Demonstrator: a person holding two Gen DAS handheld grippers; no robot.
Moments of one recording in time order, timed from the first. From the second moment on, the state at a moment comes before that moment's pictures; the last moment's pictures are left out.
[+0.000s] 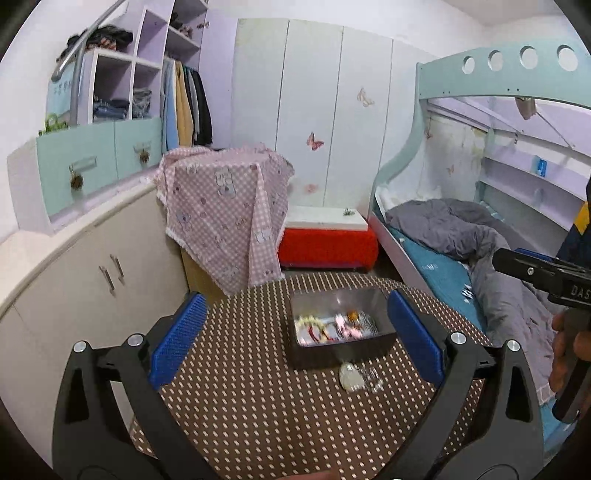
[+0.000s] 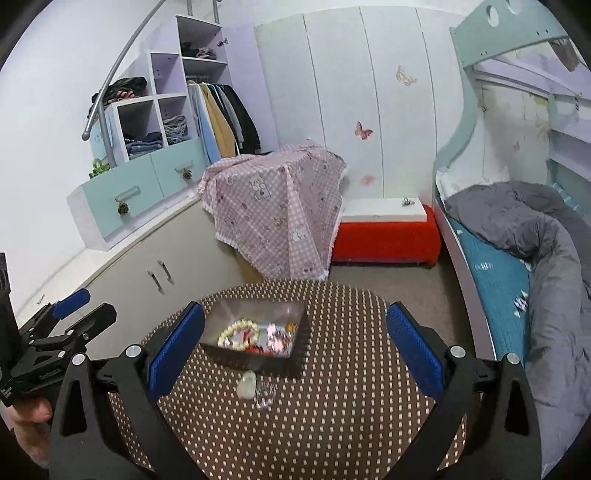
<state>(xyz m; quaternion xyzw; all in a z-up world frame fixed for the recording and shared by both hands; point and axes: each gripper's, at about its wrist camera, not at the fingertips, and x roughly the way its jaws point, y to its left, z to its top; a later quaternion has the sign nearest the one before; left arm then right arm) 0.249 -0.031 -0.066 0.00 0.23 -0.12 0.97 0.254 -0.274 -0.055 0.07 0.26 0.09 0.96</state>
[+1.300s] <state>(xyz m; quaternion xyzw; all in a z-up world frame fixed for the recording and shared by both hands) 0.320 -0.084 -0.218 0.03 0.42 -0.11 0.90 0.267 -0.283 -0.176 0.10 0.42 0.08 0.90</state>
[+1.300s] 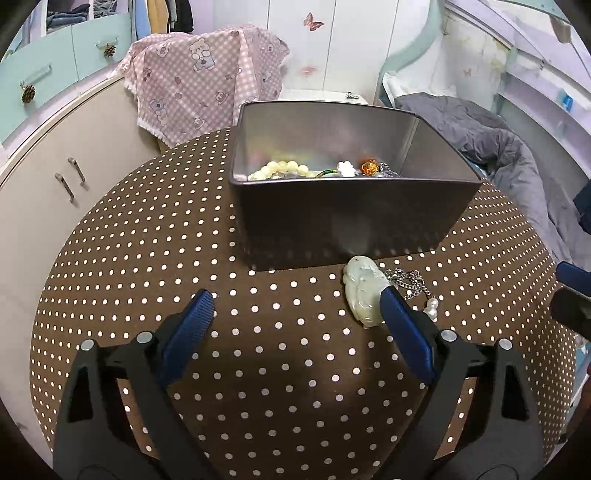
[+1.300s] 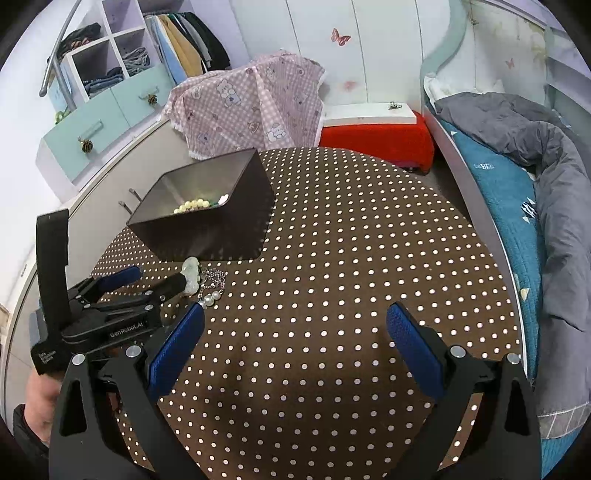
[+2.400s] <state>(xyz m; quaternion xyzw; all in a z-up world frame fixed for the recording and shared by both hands) 0.326 -0.064 -0.220 0.04 0.43 -0.15 0.89 0.306 -0.210 -0.204 0.01 0.44 0.13 0.89</state>
